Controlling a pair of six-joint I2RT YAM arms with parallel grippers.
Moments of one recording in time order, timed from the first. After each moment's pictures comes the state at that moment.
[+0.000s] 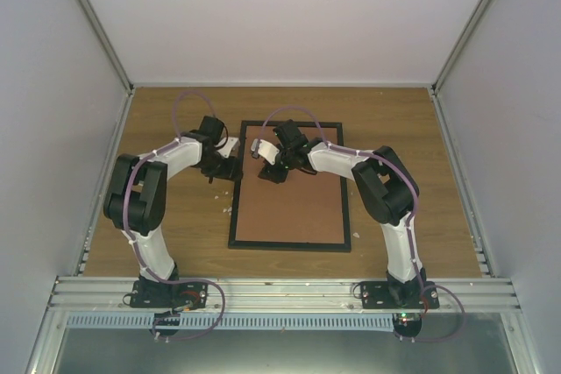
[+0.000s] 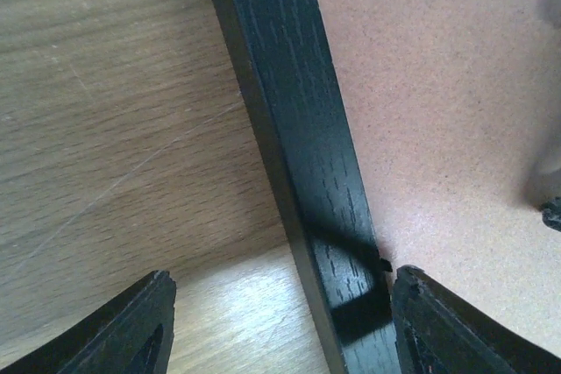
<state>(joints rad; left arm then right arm) -0.24 1.82 1.15 -0.61 0.26 -0.01 0.67 2.10 1.42 -0.27 -0.34 -0.50</state>
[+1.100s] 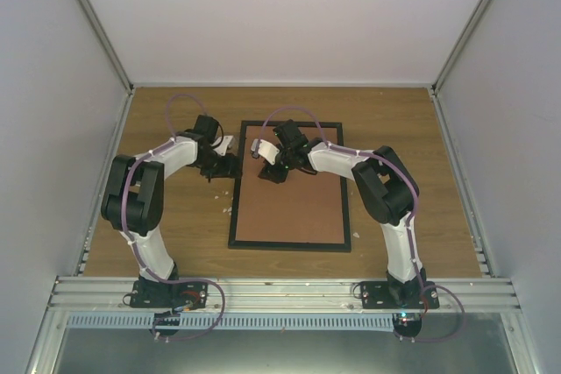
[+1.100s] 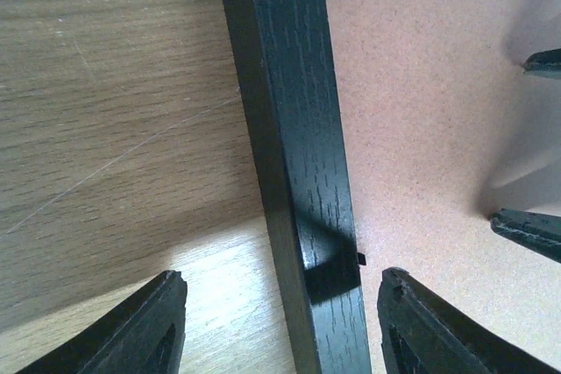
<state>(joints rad) -0.21 1.81 1.15 -0.61 0.35 -0.12 0.66 2.10 1.42 -0.27 -0.34 -0.49</state>
